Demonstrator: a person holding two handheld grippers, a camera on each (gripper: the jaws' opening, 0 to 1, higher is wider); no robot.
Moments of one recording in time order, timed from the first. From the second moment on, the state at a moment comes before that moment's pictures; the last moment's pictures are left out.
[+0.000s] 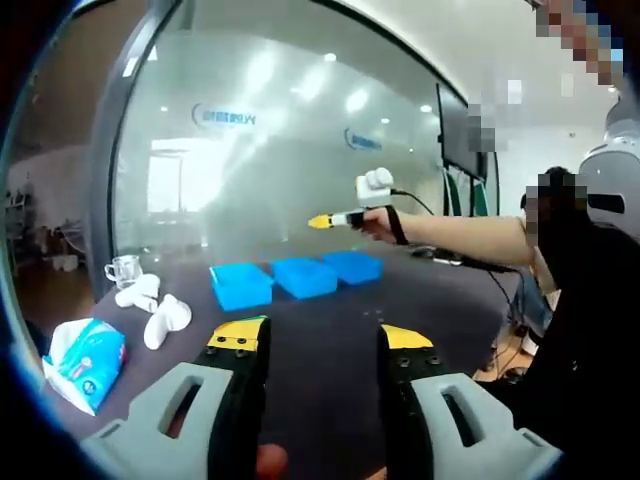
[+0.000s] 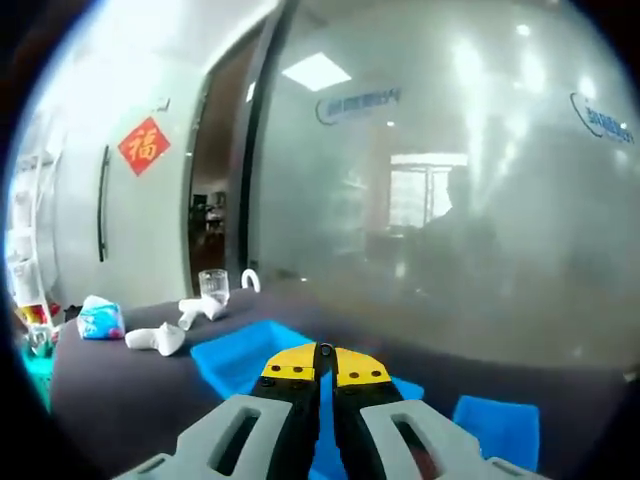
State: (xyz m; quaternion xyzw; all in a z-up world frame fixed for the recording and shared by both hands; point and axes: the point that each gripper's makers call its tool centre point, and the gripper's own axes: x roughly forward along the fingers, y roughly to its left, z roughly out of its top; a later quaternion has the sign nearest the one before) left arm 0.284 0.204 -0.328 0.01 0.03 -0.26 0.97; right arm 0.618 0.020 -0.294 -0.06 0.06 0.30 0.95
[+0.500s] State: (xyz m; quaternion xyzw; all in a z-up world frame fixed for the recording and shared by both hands) left arm 0.281 0.207 -0.325 0.01 0.03 -0.25 0.97; right arm 0.628 0.025 -0.305 -0.07 0.07 0.30 0.95
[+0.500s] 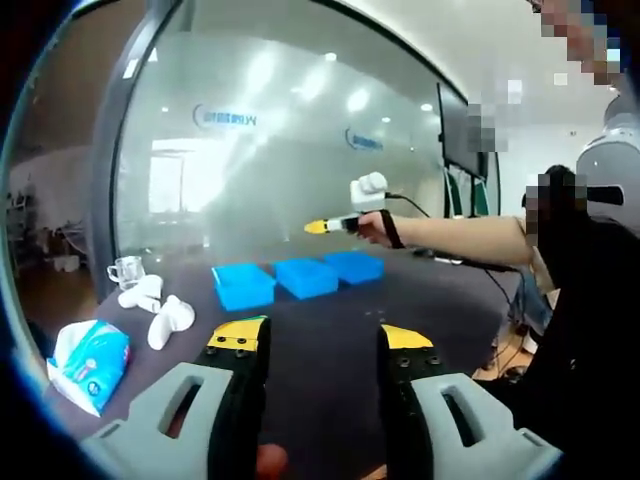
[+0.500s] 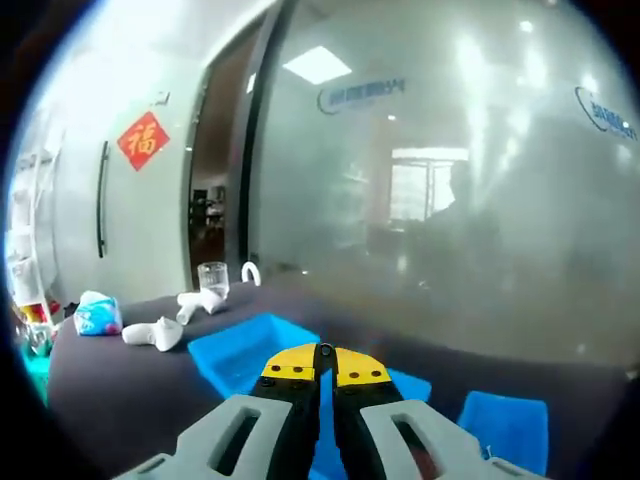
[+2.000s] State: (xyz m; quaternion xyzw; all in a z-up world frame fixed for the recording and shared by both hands) left arm 0.290 0.210 -0.314 0.00 0.01 -0.25 0.97; right arm 0.467 -0.035 -0.298 -0.04 0.00 0.34 0.94
